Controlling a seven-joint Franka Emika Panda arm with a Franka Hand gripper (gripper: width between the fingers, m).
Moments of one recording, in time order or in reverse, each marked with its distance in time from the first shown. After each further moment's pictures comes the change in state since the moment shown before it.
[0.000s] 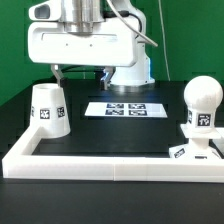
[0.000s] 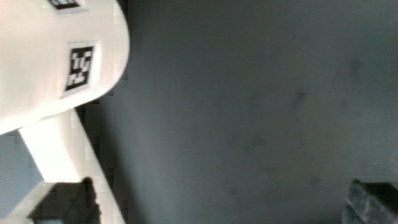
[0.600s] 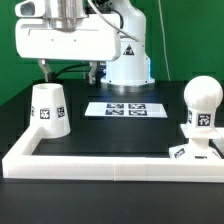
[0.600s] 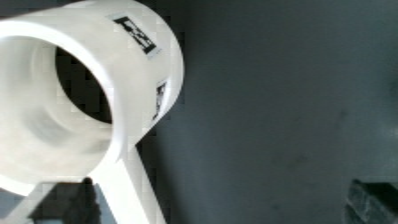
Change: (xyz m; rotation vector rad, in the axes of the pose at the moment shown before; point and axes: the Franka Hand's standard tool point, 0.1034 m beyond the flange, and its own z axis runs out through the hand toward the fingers) arm -0.018 0.028 -0.010 0.013 -0.010 0.023
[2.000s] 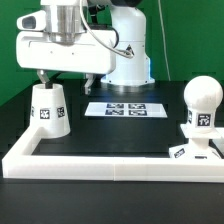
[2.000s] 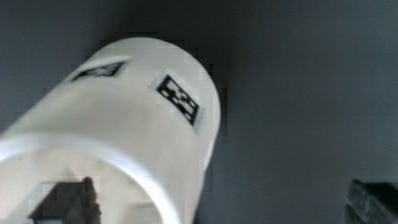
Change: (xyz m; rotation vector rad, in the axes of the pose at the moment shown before) arm -0.025 0.020 0.033 -0.041 0.007 -0.020
